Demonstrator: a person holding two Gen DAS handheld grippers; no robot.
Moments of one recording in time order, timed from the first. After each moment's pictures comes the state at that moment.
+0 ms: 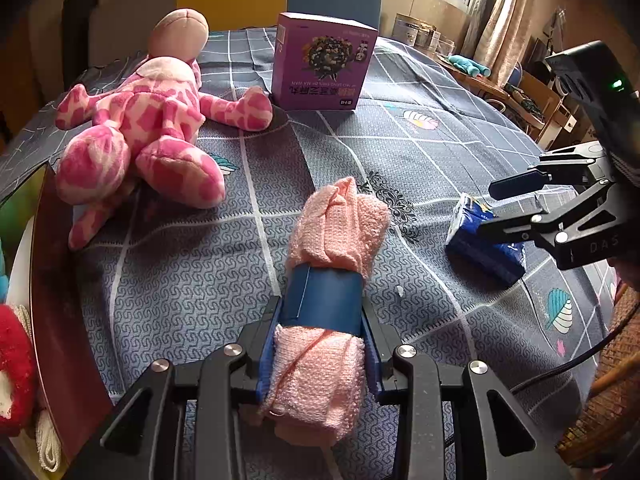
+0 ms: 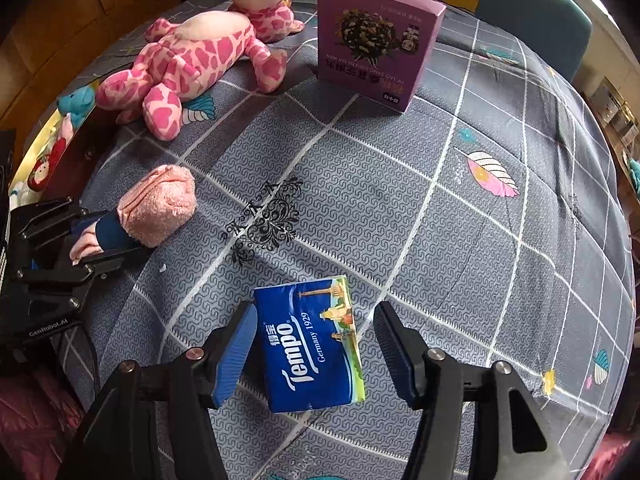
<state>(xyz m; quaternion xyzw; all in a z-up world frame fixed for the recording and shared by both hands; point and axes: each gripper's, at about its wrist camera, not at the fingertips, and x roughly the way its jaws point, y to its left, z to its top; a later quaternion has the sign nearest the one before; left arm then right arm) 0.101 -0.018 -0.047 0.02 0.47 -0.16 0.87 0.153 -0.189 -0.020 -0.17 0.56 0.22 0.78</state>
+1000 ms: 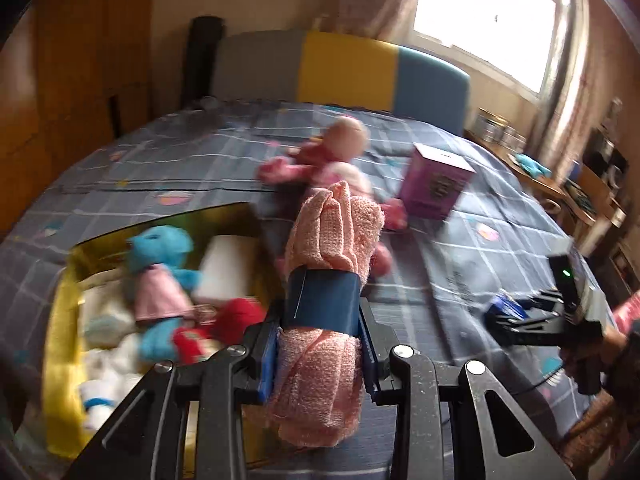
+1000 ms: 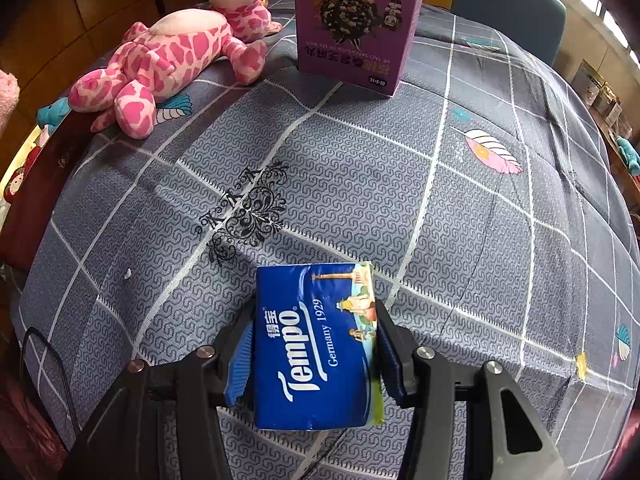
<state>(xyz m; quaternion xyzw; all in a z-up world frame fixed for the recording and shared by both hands) 0.035 0.116 0.060 -0.06 0.37 0.00 0.93 0.145 -0.199 -0.058 -0.14 0.53 0.19 0.81</state>
